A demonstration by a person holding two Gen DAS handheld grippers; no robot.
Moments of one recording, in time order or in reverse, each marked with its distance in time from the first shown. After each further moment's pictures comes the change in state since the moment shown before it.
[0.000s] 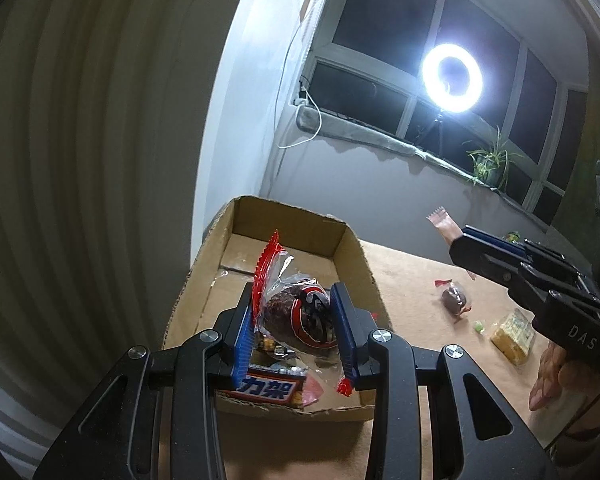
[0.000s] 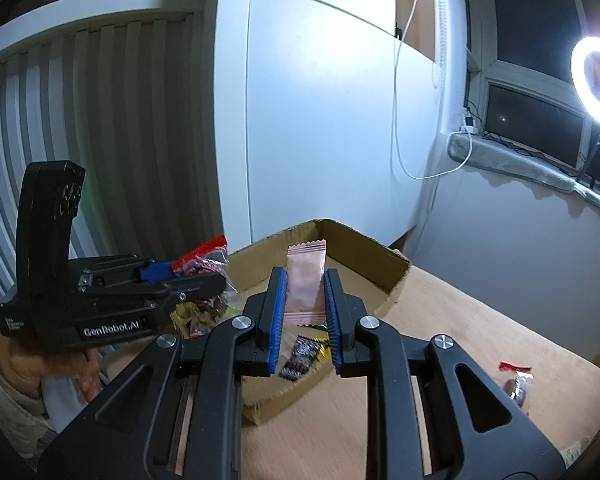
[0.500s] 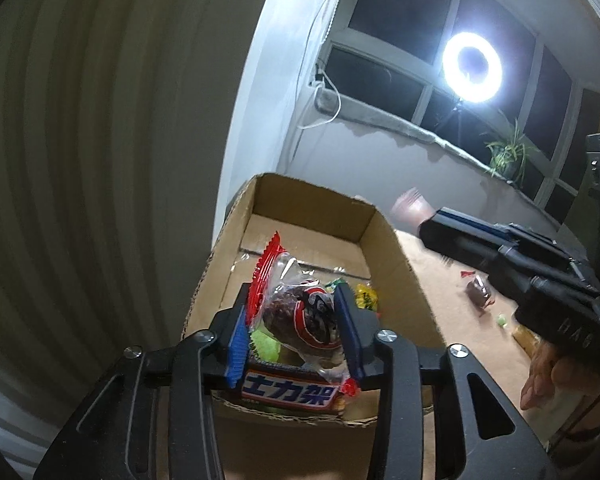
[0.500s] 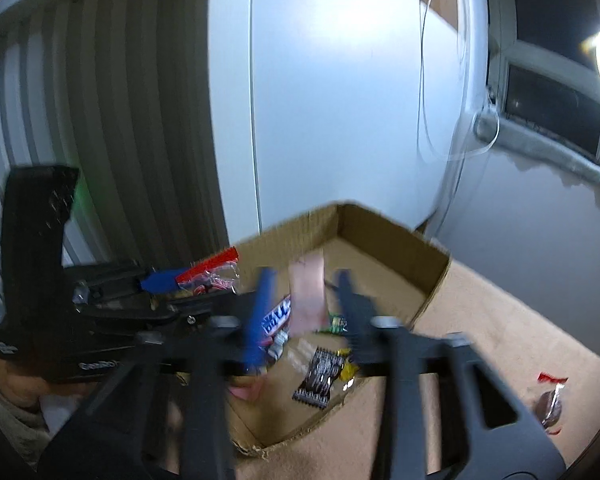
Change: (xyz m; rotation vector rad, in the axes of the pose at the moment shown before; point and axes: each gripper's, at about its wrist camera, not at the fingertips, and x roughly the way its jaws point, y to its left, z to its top) left arm 0.027 0.018 -0.003 -0.019 0.063 0.034; right arm 0.060 0.000 -0.002 0.007 0.082 0.043
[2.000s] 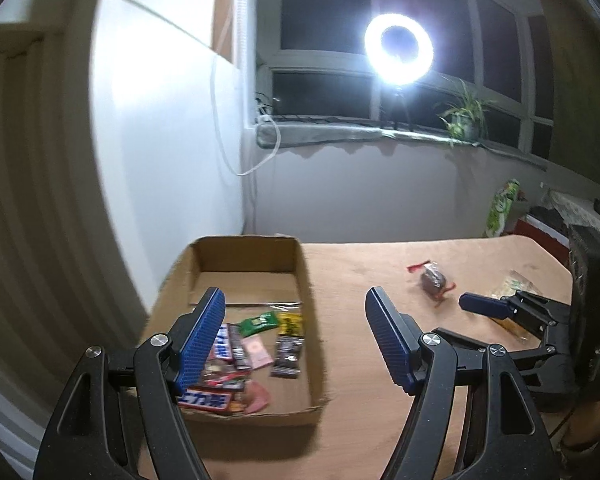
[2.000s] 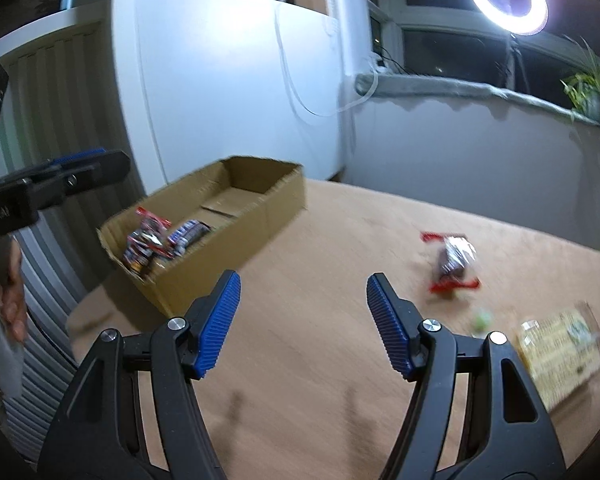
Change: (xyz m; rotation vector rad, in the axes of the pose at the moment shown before) left arm -0.045 -0.112 0.006 0.300 -0.090 0.034; right arm -0.113 -0.075 -0.114 0.253 -0.022 -0.206
